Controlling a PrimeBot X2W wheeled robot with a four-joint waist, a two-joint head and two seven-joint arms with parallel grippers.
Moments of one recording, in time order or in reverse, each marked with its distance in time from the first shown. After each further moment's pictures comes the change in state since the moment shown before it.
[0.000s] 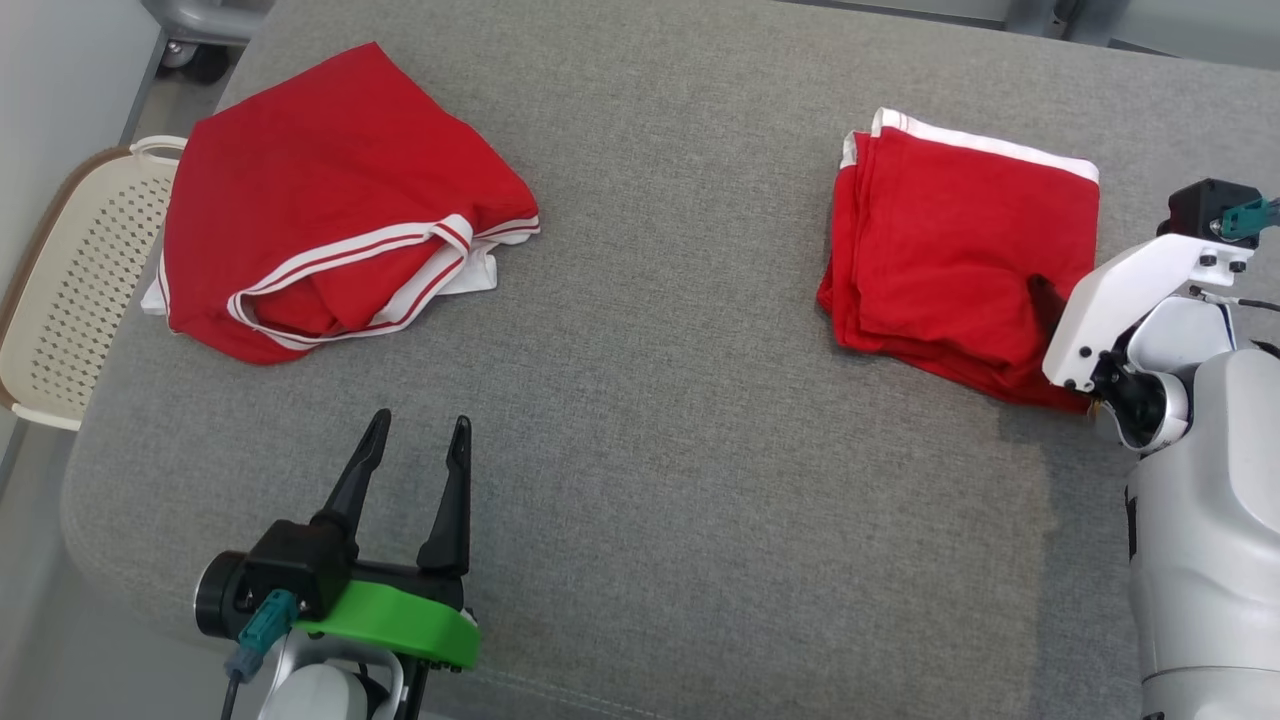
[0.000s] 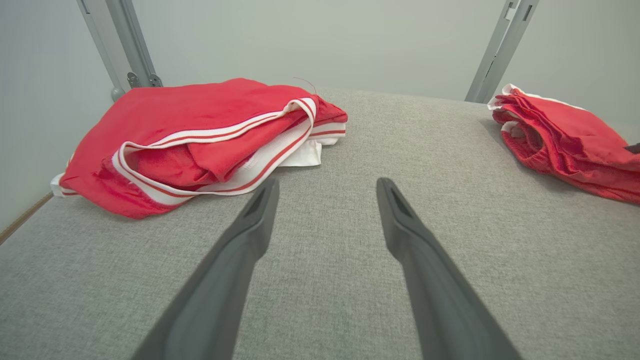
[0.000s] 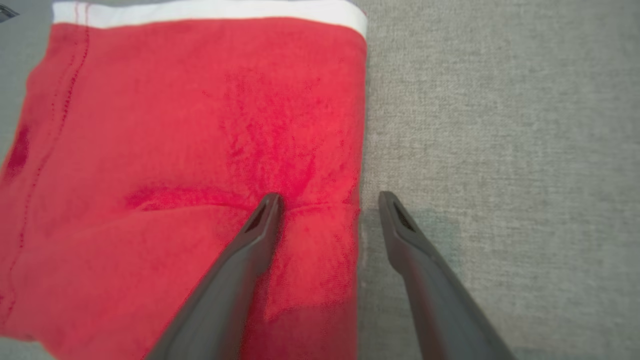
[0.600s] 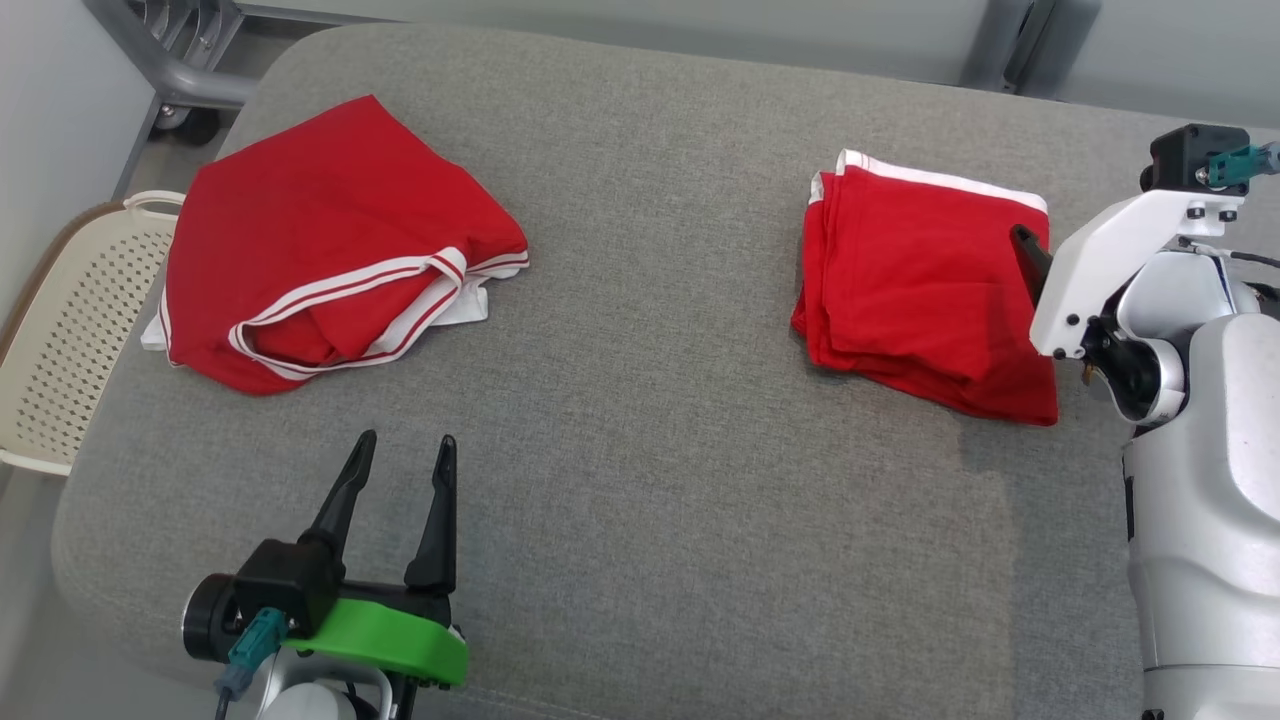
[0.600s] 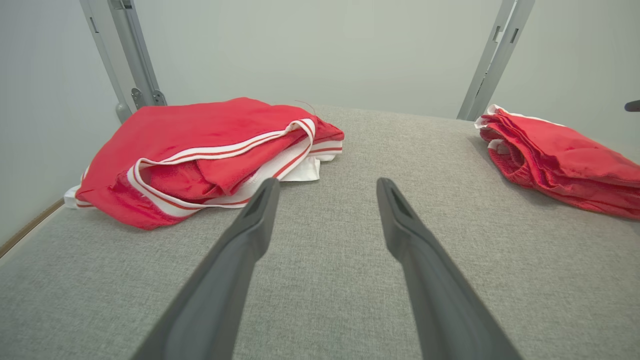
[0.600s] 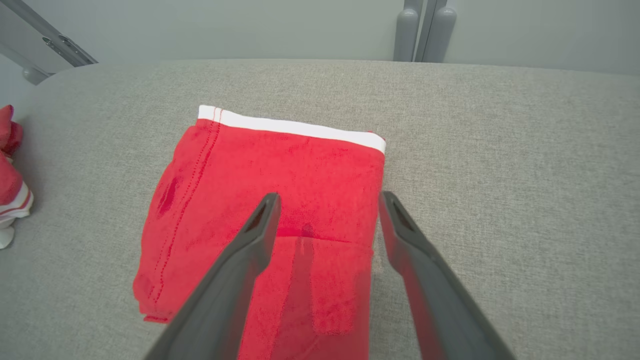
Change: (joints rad) left arm 0.033 0.005 0.023 0.001 0.005 0.000 0.000; right arm -0.005 -0.021 0.118 -0.123 0.037 0.000 0.045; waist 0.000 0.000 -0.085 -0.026
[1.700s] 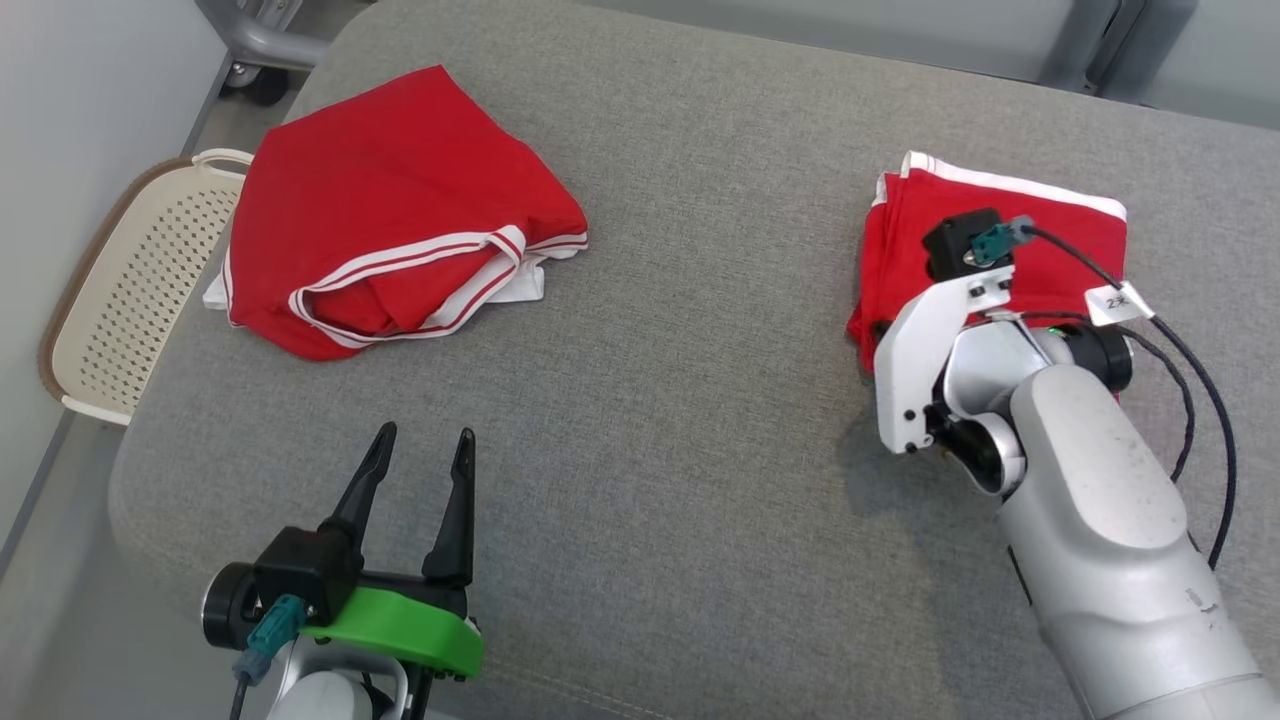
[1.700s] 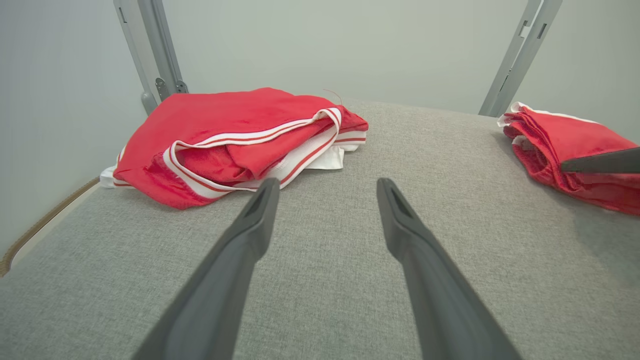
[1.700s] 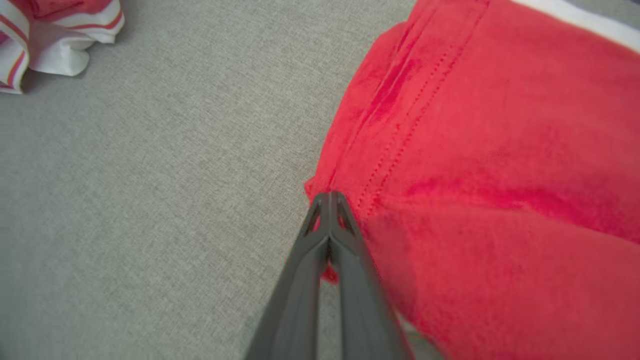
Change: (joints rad) left arm -0.031 -0.010 -0.027 0.029 -0.005 0.000 0.000; right arm 0.021 -0.018 0.362 0.137 0.091 0.000 -0.050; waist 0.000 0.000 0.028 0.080
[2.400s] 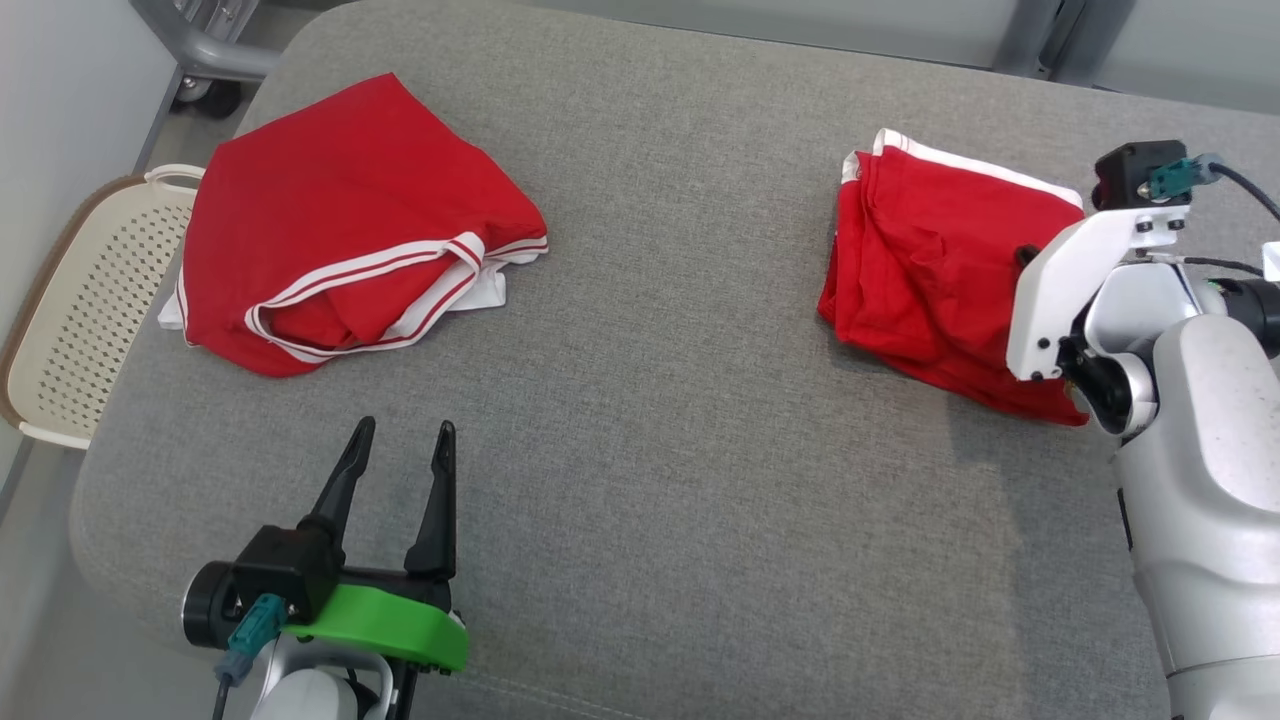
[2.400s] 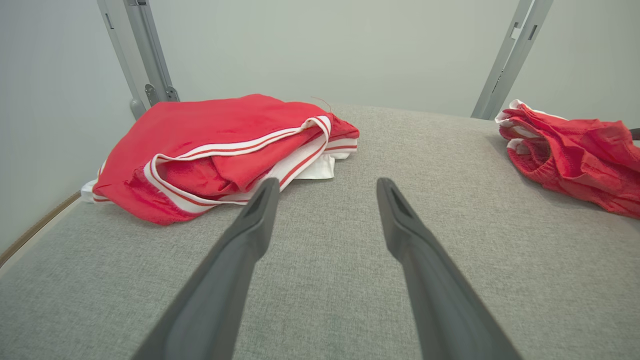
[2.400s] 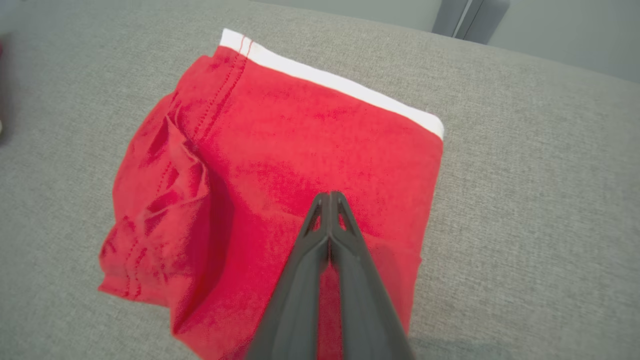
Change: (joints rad) left arm 0.004 -0.001 0.034 -0.014 0.010 0.000 0.000; right arm -0.048 -0.085 -0.205 -0.018 -0.040 0.000 -0.018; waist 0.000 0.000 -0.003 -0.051
